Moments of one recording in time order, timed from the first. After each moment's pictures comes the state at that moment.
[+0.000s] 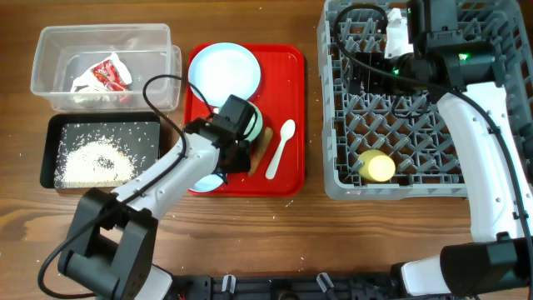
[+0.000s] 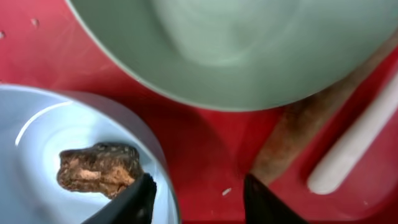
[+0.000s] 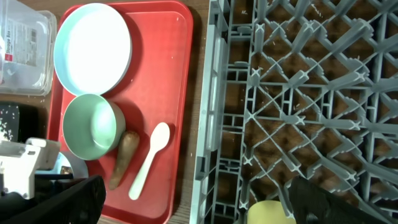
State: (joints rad) left arm -0.50 1.67 1.01 -0.74 -0.04 -0.52; right arm 0.13 1.63 1.69 -1.14 -0.21 0.15
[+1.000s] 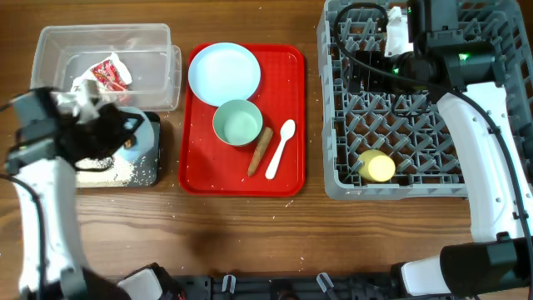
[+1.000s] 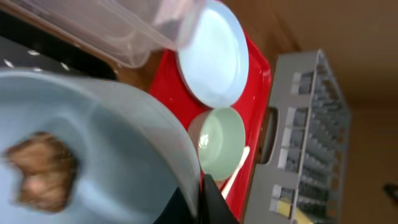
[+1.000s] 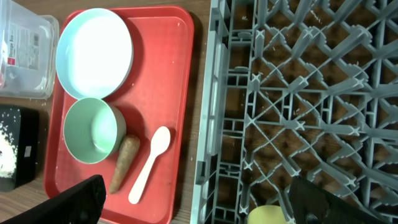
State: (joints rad) left arm 0.43 1.37 1.07 -0.78 0.72 -0.26; right arm 0.13 1.63 1.69 -1.12 -0.21 0.15
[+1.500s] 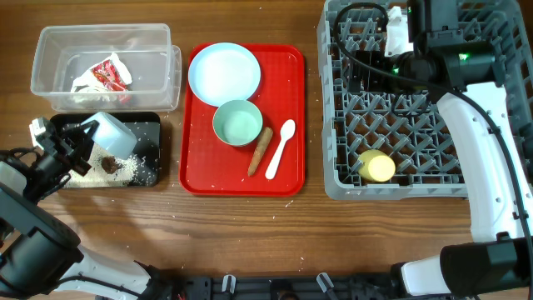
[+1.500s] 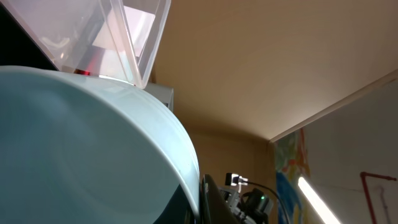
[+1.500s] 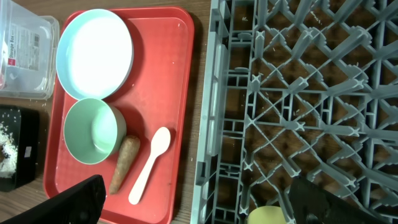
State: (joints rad) left arm 0.86 1.86 1.07 -0.86 1.54 -0.09; right arm 0.13 1.63 1.69 -1.12 -0.21 0.15
